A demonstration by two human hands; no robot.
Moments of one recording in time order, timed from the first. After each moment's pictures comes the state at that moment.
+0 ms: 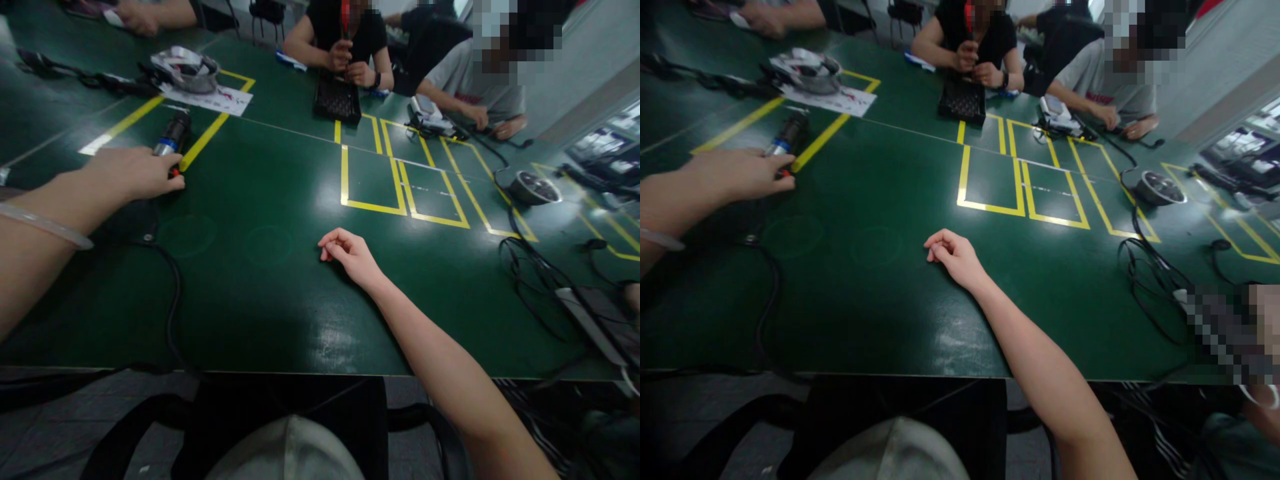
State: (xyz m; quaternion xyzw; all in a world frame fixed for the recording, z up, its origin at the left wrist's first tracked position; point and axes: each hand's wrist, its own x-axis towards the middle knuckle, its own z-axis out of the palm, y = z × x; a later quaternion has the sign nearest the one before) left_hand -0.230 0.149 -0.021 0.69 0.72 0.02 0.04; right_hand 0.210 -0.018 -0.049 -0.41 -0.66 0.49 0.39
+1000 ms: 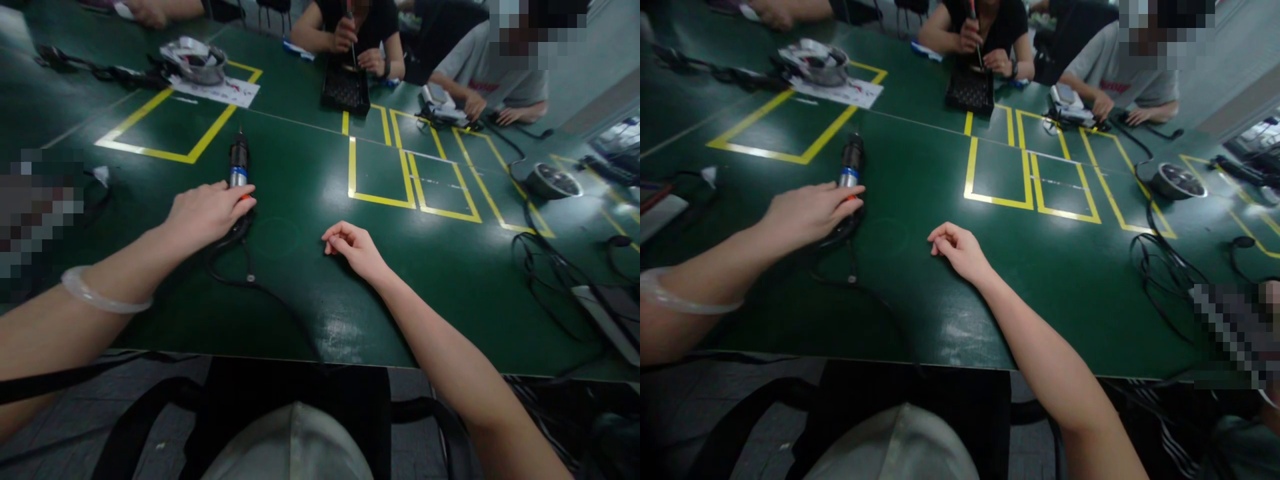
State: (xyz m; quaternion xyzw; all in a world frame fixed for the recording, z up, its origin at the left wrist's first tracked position) left_hand -0.088 0.012 0.007 0.76 0.65 -0.02 0.01; right_hand 0.208 -0.019 -0.051 -0.40 -0.66 0.51 0.39
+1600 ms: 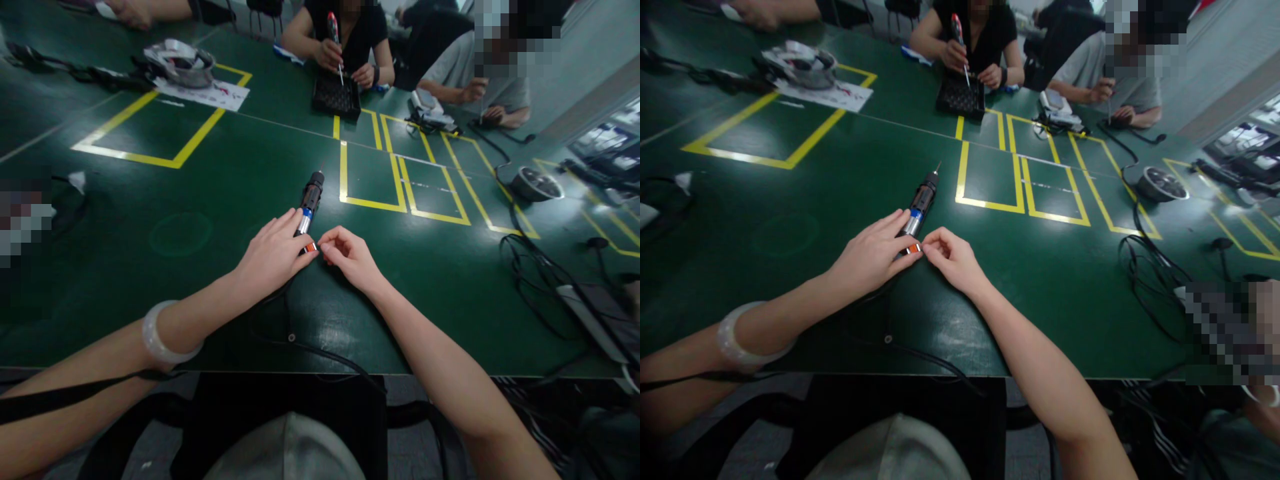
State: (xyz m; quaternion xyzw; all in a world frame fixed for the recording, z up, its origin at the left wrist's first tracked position) left_hand 0.012 -0.033 -0.012 0.87 0.47 0.14 0.04; right_hand 0.208 -0.031 -0.044 -0.42 -0.65 0.49 0.41
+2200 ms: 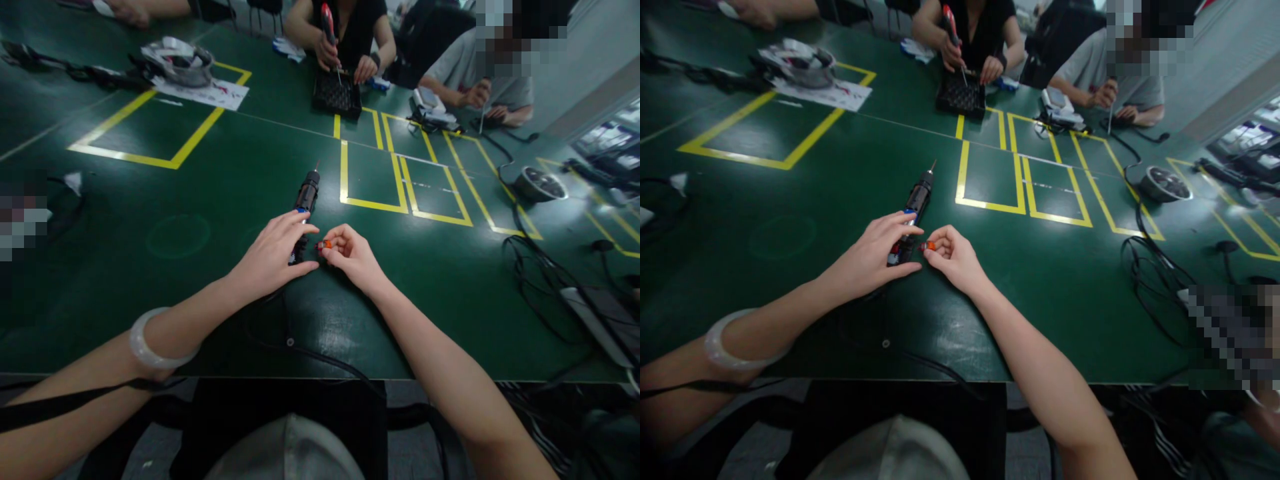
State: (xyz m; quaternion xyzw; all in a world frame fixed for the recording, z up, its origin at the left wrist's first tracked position) left_hand -0.002 -0.025 -0.025 0.86 0.42 0.23 0.15; right_hand 0.207 -0.028 -0.041 -0.42 -0.58 0.56 0.42
